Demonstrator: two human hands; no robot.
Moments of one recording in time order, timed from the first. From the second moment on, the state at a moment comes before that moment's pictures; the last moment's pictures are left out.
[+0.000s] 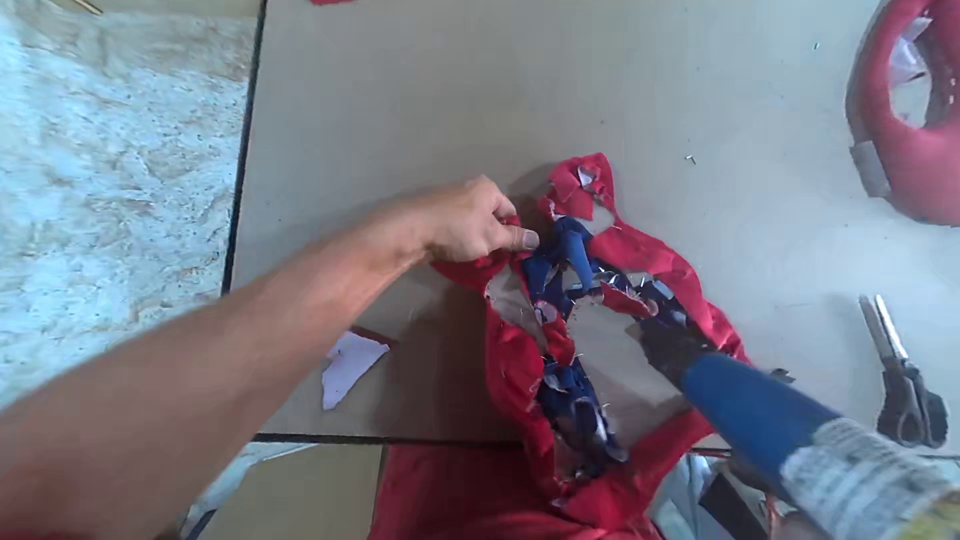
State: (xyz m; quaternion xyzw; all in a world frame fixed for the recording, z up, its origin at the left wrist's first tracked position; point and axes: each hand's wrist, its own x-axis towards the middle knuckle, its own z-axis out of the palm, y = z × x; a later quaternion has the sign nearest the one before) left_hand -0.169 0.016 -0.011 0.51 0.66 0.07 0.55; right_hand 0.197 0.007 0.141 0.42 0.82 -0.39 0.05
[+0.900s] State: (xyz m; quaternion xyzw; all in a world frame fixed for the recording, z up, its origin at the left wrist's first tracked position) left_hand -0.134 -0.079 -0.029 0.49 0.59 0.19 0.62; right_hand 0.179 -0.037 0.100 0.47 0.78 -0.38 0.15
